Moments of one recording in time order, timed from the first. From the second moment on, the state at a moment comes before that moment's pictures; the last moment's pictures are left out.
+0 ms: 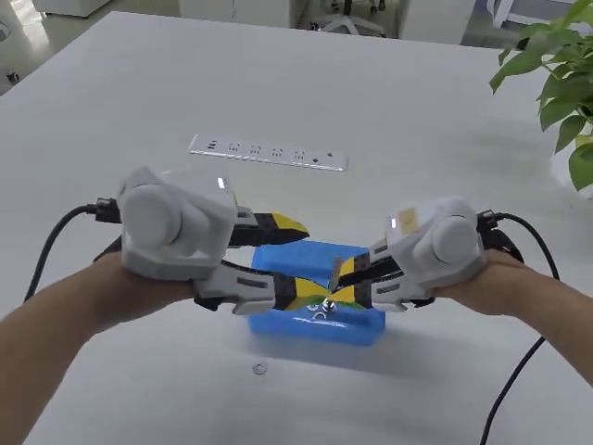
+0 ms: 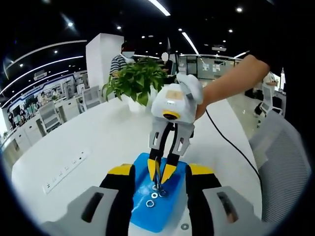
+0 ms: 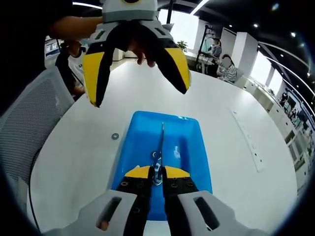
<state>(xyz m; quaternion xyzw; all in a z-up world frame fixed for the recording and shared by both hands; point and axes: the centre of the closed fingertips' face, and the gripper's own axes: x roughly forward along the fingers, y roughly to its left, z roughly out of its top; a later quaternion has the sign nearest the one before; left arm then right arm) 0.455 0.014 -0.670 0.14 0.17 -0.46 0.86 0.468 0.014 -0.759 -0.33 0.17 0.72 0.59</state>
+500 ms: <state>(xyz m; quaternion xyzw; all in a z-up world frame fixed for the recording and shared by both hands) 0.466 -0.001 -0.684 0.16 0.17 -0.49 0.84 0.466 0.014 -0.760 -0.34 0.17 0.72 0.58</state>
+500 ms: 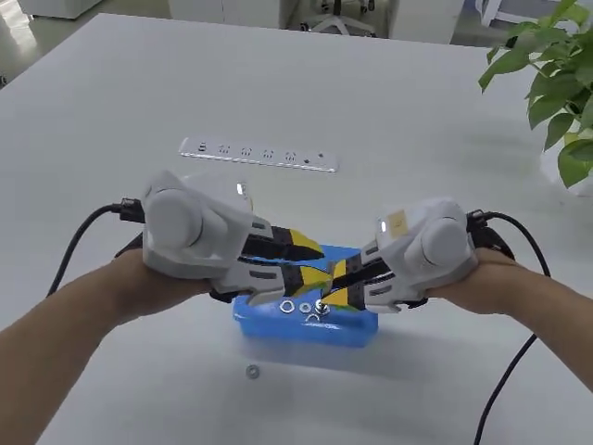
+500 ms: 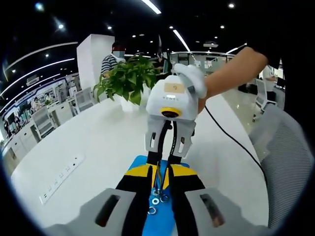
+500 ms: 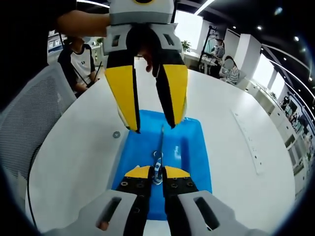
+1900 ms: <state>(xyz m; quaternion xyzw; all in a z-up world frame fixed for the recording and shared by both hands) 0.466 0.006 -0.655 0.16 0.16 -0.48 0.85 0.454 0.012 -0.731 -0.35 0.15 0.71 0.59</state>
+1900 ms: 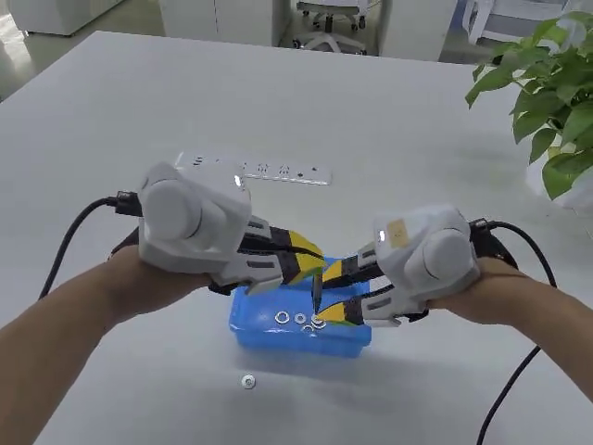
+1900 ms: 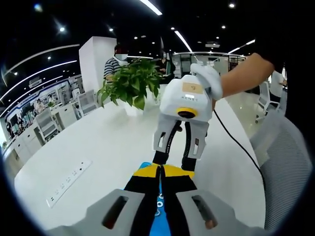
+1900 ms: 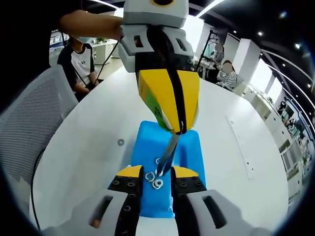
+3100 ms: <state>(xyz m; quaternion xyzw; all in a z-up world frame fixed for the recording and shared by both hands) 0.416 0.033 -0.626 0.16 0.17 -0.45 0.86 0.434 -0.037 -0.708 -0.30 0.19 0.63 0.69</state>
